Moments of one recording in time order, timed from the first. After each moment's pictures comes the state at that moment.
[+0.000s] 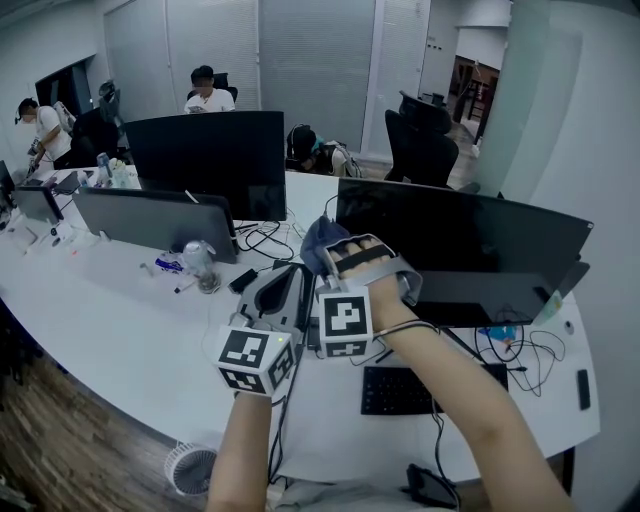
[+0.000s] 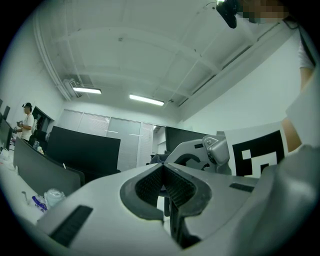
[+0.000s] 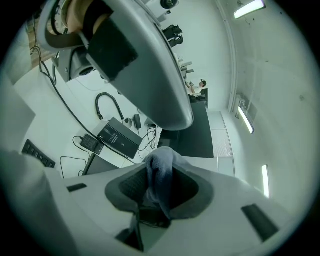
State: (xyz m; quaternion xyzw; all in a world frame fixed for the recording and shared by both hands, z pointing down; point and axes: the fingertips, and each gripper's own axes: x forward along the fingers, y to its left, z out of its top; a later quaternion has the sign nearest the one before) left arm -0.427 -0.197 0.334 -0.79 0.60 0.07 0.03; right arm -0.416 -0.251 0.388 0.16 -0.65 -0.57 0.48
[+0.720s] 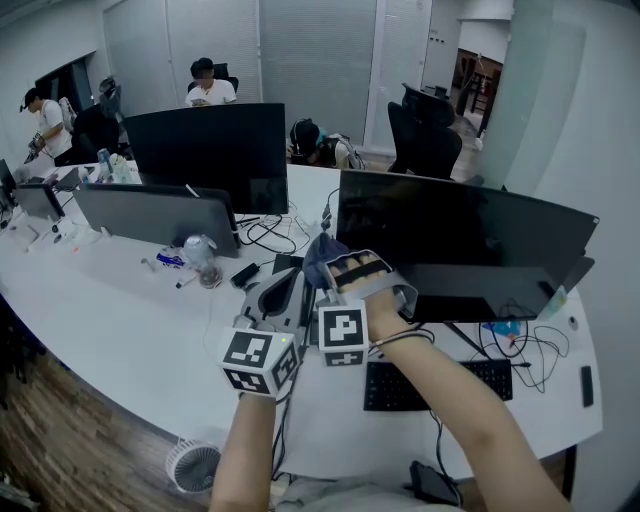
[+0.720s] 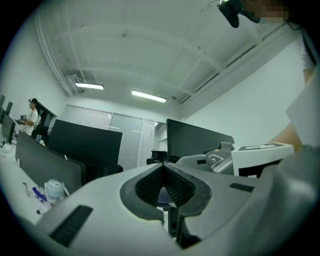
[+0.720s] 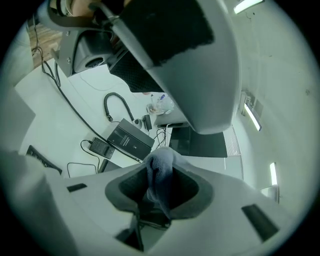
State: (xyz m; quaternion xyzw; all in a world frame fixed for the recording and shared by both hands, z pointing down) left arm -0.426 -0.197 0.356 -0.79 0.61 0.06 0.00; right arm -0.412 -0.243 0.438 0.14 -0.66 -0.55 0.50
